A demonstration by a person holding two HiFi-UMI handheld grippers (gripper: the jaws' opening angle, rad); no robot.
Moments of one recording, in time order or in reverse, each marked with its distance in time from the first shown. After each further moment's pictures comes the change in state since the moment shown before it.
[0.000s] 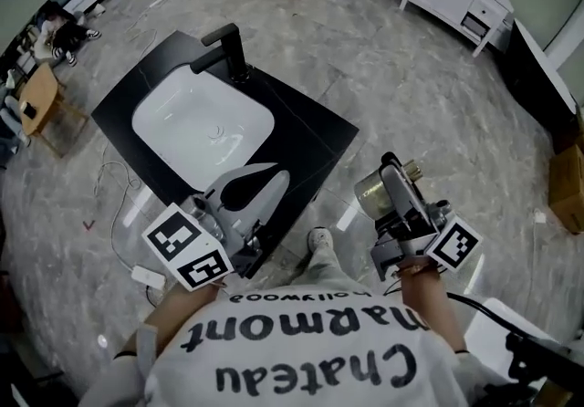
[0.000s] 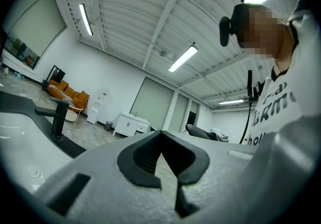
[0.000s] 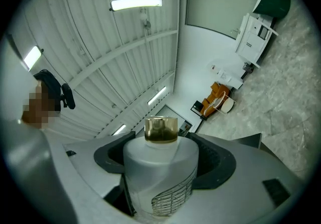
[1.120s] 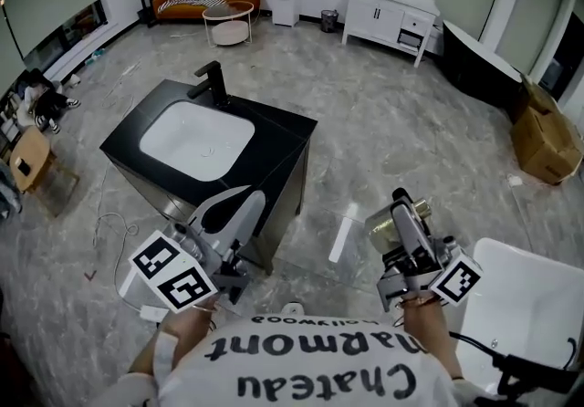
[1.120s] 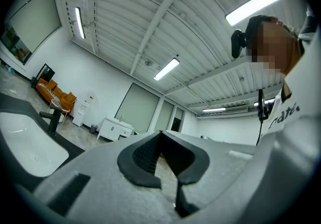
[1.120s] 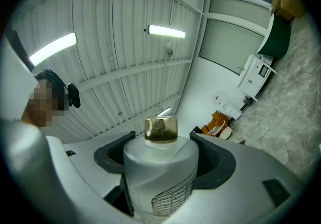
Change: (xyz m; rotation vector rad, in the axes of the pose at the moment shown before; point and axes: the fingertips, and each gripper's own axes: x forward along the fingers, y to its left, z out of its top) left arm -0.158 -0.181 0.035 -0.005 -0.071 -0.142; right arm -0.203 0.223 -0.057 -0.196 -0.255 -0.054
